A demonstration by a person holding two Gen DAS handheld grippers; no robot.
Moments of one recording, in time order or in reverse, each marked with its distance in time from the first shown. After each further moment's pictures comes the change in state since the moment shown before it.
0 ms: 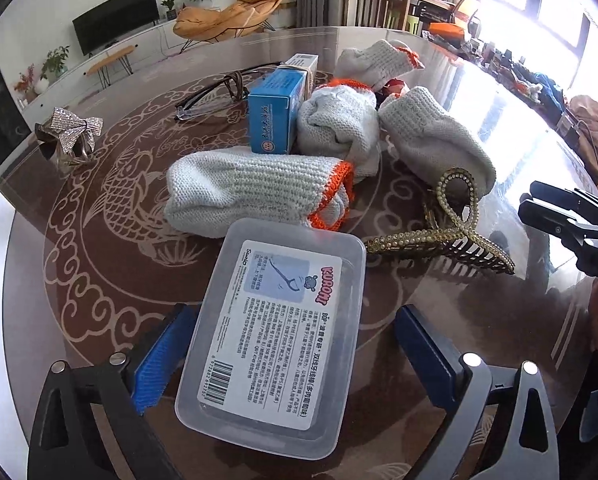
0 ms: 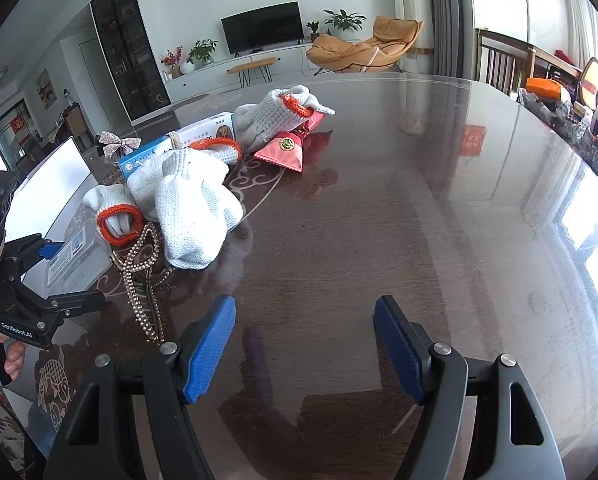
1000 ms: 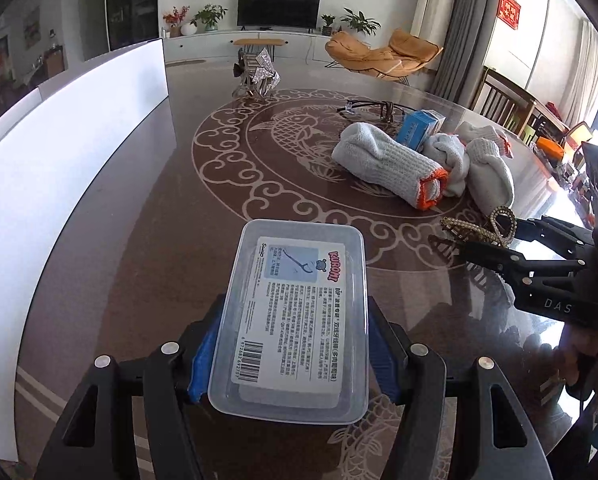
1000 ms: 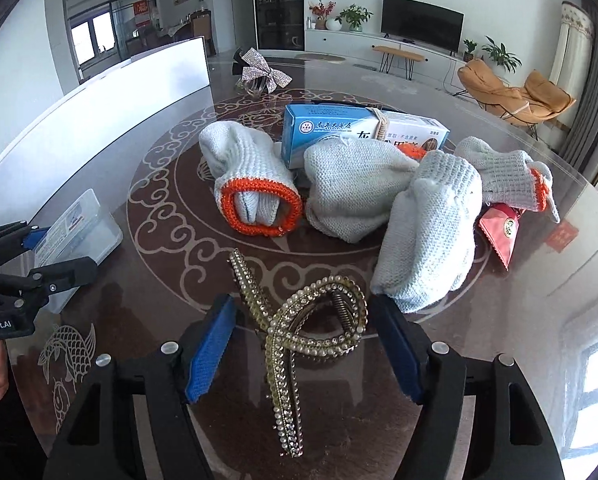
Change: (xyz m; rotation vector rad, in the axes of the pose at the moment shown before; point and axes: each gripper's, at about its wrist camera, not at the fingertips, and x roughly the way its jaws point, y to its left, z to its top) left arm -0.055 0.024 -0.087 -0.470 -0.135 0.205; right arm 0.063 0.112 0.030 -0.491 0.095 0.244
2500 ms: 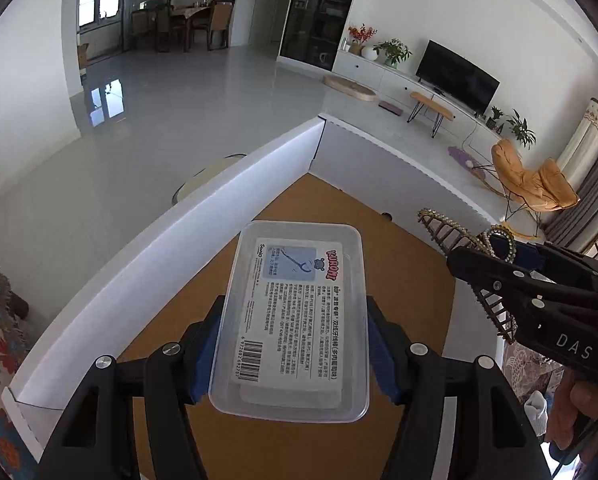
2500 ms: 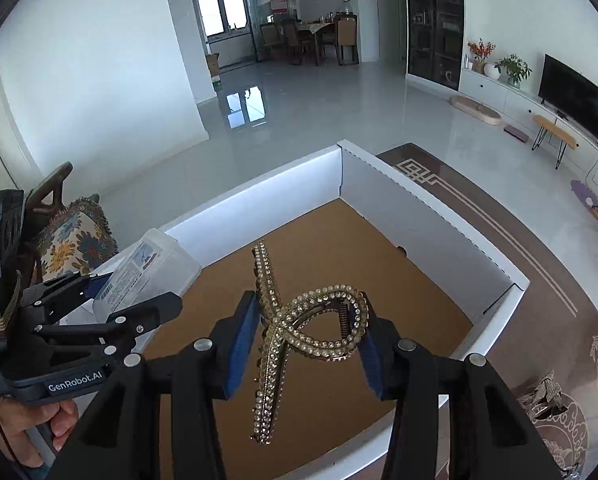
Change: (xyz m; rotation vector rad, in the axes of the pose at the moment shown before) left arm -0.082 0.369 0.119 -0.521 -0.051 0.264; right arm 0.088 0.369 0.339 -0.337 0.013 0.346
